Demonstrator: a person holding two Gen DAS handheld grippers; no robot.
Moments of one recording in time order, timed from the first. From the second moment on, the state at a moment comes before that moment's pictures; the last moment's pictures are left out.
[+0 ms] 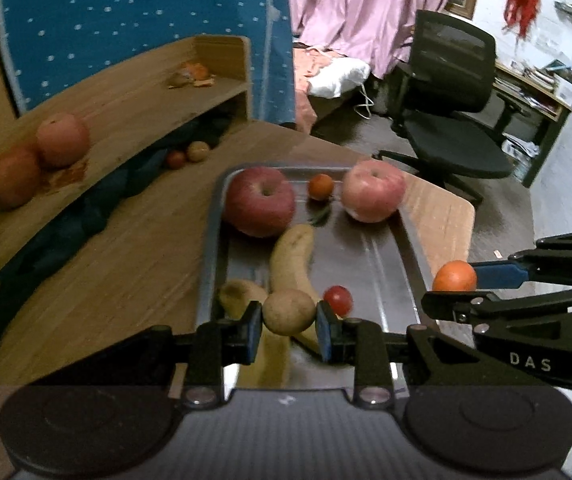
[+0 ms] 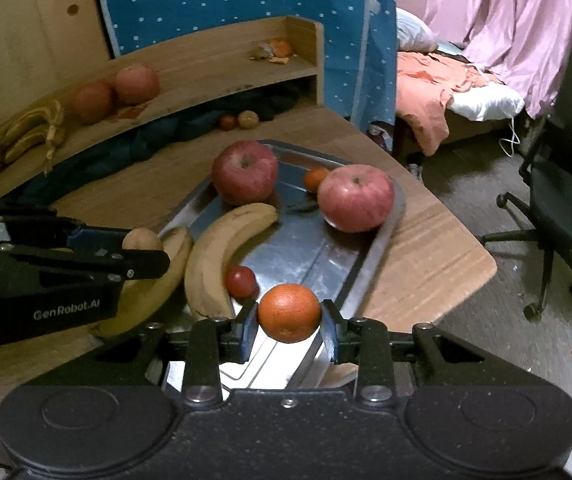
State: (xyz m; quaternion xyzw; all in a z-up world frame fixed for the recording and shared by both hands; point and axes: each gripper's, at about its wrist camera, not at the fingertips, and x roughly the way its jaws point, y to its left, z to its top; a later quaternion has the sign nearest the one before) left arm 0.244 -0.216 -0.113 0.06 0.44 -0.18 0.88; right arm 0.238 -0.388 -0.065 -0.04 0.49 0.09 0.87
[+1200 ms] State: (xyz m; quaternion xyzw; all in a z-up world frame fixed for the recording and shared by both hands) left arm 0.324 -0.267 -0.139 0.06 0.48 -0.17 0.86; right arm 0.308 -0.418 -0.099 -0.07 0.52 0.14 0.84
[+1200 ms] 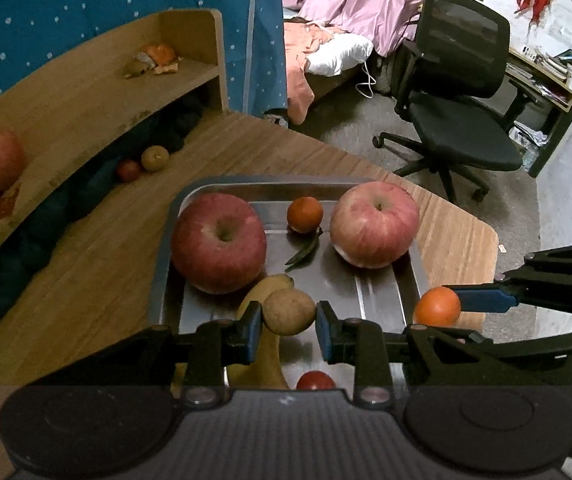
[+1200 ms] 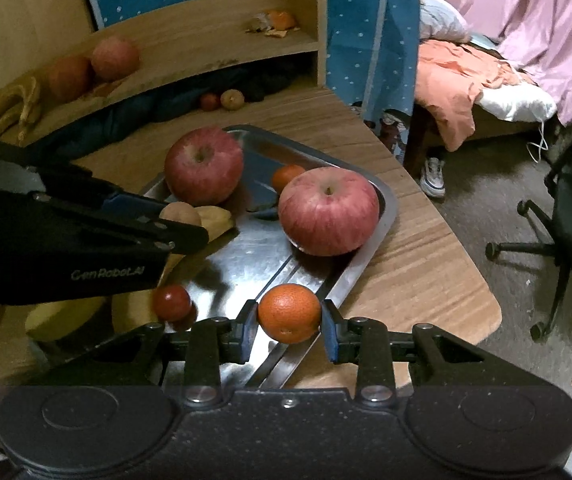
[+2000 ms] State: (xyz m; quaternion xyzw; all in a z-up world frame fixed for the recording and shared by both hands) left arm 0.324 -0.270 -0.135 0.06 0.48 -0.16 0.86; right arm 0.309 -0.420 -0.101 -0.08 0.51 0.15 0.84
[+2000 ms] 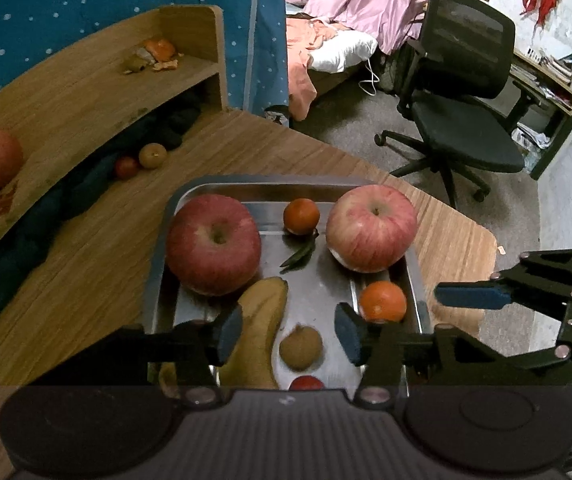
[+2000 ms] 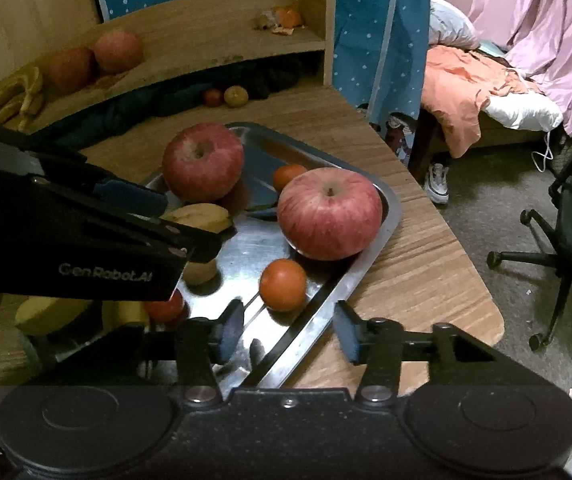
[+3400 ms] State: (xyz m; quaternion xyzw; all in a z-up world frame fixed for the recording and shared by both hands) left arm 0.205 -0.084 -0.131 0.00 0.53 0.02 0.85; right arm 0.210 -0.339 -0.073 -0.01 0.63 0.17 0.76
